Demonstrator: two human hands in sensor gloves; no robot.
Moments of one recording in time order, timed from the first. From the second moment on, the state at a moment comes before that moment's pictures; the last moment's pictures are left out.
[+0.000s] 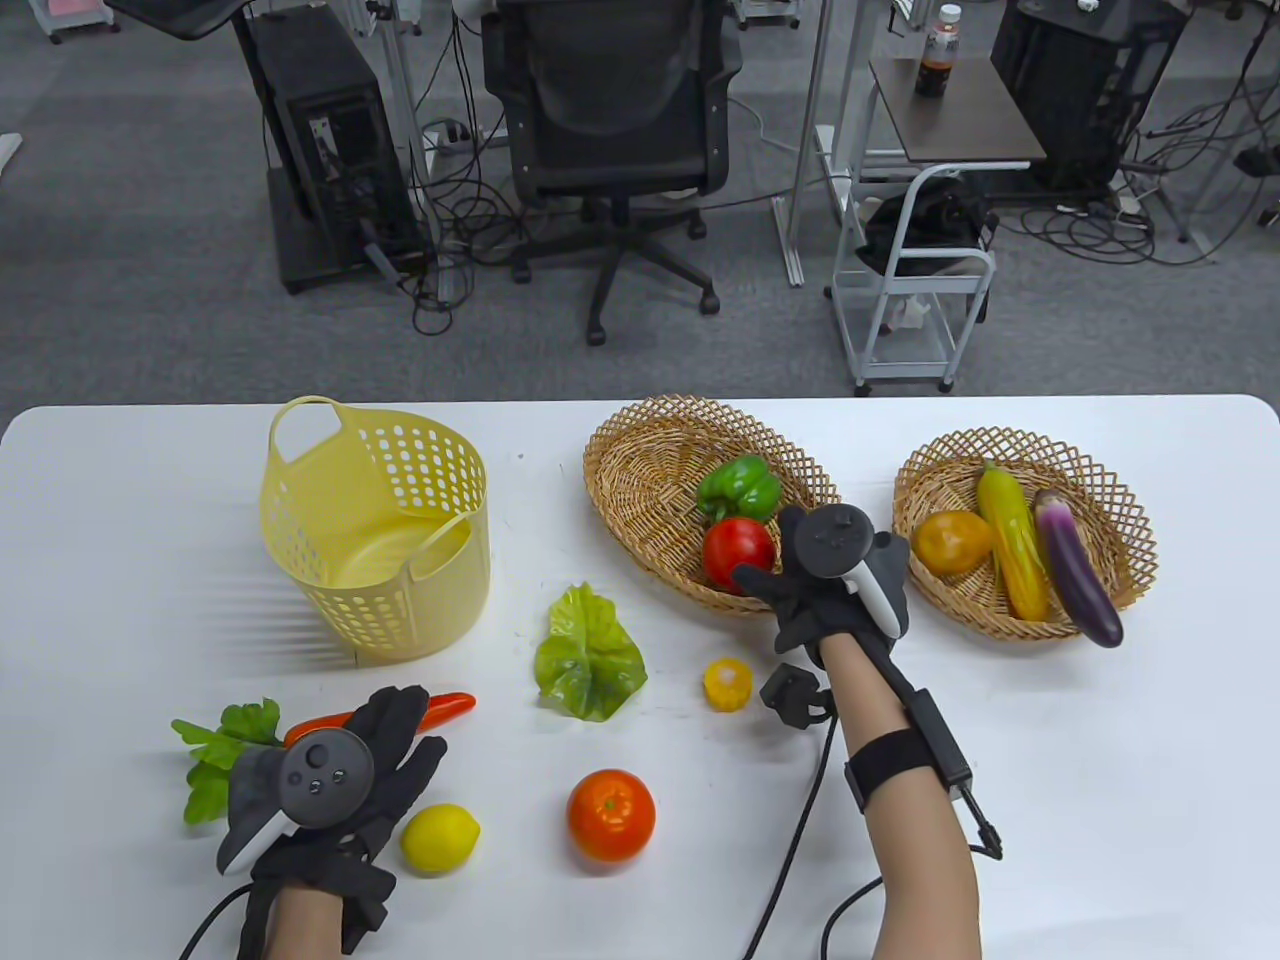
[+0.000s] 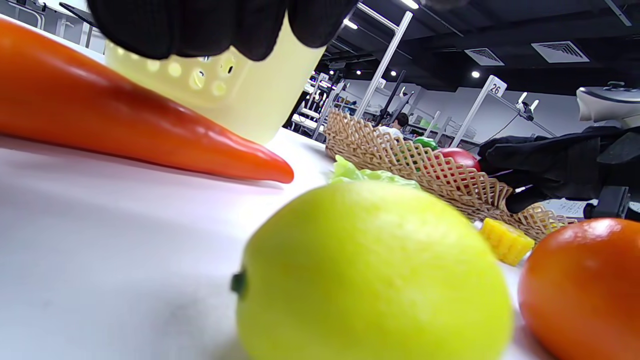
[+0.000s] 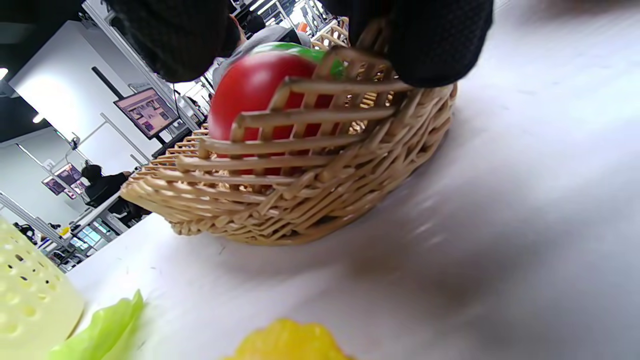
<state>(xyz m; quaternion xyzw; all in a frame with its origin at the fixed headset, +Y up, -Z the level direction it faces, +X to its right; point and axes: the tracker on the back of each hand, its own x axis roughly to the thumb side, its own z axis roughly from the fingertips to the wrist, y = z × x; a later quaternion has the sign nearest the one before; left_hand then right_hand) -0.299 -0.726 -0.283 -0.04 -0.13 0.20 0.97 0.146 -0.724 -0.449 -0.03 0.06 0.94 0.33</state>
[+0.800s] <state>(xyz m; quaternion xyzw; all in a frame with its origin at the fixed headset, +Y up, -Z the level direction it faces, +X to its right) -0.290 -0.722 -0.280 -0.03 -0.13 0.14 0.98 0.123 -0.729 -0.354 0.08 0.10 0.95 0.29</state>
